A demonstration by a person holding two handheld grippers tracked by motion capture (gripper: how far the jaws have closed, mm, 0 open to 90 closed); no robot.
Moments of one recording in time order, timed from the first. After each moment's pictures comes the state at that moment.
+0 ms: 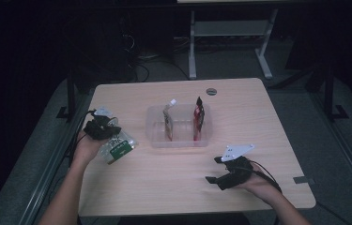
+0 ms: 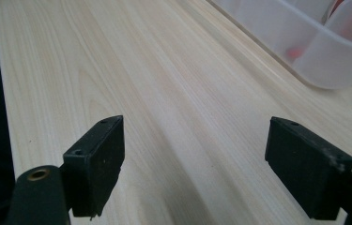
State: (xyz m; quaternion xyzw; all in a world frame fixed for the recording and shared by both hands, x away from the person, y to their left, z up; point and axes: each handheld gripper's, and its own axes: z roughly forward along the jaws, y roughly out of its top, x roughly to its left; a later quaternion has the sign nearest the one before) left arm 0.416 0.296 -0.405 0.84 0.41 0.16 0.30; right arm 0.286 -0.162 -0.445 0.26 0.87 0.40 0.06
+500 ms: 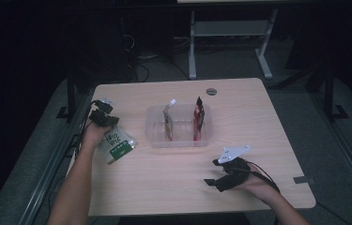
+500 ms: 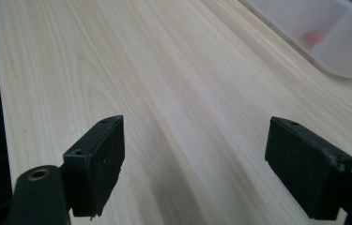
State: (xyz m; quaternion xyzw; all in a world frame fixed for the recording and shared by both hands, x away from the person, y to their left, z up) left arm 0.477 0.307 -0.434 0.84 0.45 0.19 0.25; right arm 0.287 -0.156 -0.453 0.25 0.89 0.39 0.05
